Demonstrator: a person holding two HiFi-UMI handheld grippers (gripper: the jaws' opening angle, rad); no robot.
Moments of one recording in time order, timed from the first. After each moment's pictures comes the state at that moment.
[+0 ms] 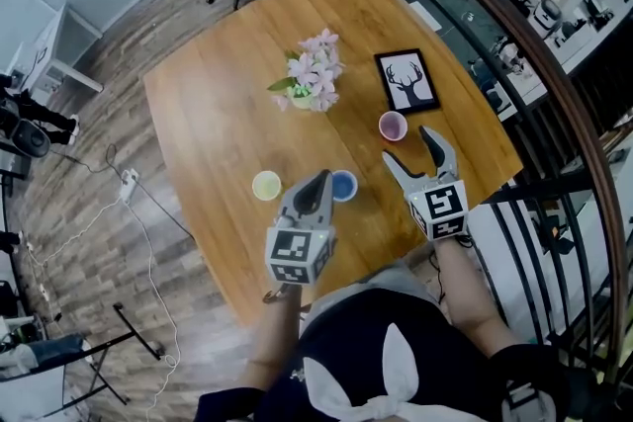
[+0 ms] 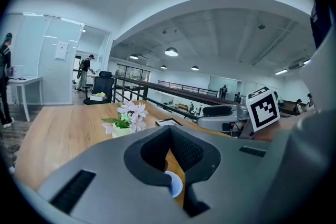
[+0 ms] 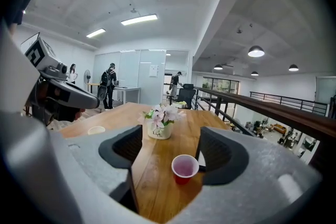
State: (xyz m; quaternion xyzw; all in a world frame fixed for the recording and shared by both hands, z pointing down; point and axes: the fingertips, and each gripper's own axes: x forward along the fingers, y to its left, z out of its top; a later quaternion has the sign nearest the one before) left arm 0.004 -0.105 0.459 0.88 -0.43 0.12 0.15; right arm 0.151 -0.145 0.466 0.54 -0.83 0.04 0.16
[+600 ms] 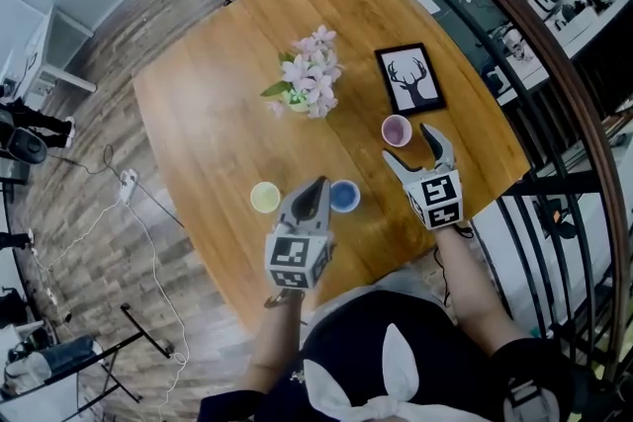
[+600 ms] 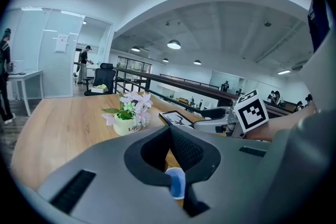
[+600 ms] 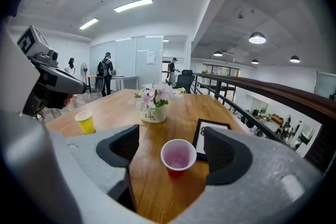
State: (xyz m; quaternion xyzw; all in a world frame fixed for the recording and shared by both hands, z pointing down) left arm 0.001 -0.136 0.495 0.87 -0.43 0.15 0.18; right arm 0.165 -0.192 0.538 0.53 -0.81 0.09 0.22
